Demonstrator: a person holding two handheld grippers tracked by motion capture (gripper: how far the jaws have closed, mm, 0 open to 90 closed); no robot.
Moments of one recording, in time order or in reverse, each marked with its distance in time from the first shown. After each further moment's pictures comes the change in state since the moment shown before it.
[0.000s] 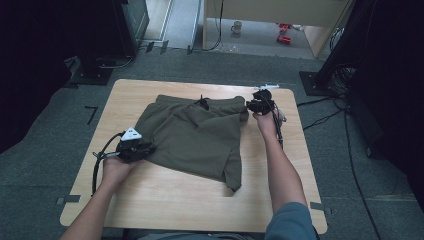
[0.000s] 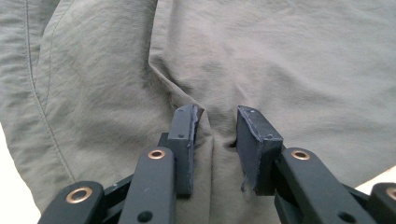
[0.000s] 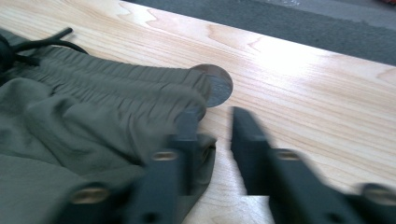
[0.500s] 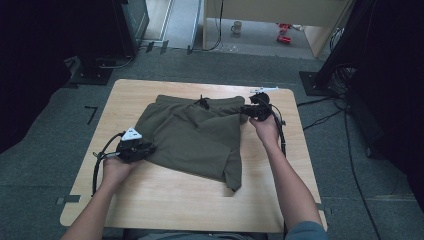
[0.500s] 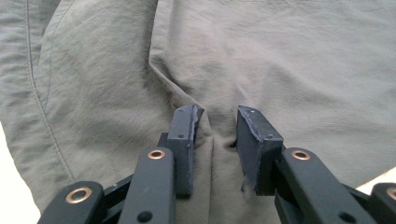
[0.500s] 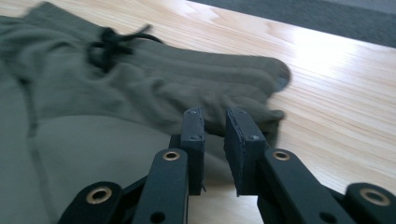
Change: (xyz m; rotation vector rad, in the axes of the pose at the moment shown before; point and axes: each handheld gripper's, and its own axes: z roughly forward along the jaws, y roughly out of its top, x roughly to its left) left arm -0.001 0.001 0.000 0.007 0.005 -0.010; right arm 0.036 -0.002 -0.044 0.003 0.137 -0.037
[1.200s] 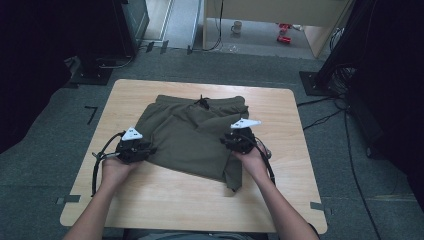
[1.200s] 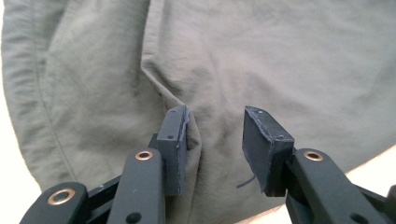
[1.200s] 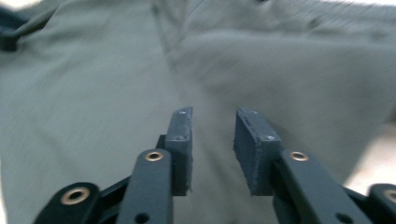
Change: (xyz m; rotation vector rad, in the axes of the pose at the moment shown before) left arm -0.012 0.007 -0.008 0.033 0.007 0.014; right arm 0.084 -0.085 -0.011 -0.013 0.169 -0.179
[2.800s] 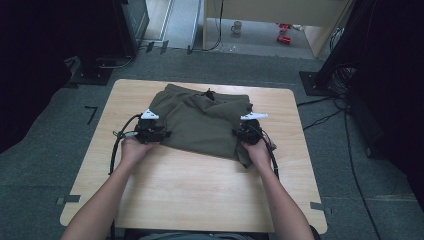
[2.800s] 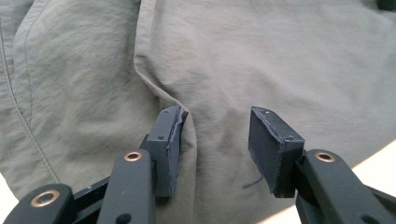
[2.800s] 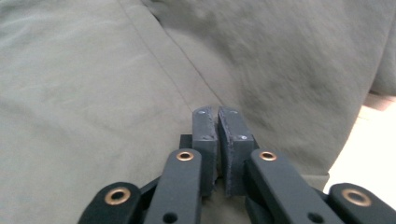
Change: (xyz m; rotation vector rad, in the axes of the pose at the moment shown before) left arm 0.016 0.054 0.051 -0.024 -0.023 -0.038; right arm -0.062 -0.005 0.026 0.026 -0.088 0.114
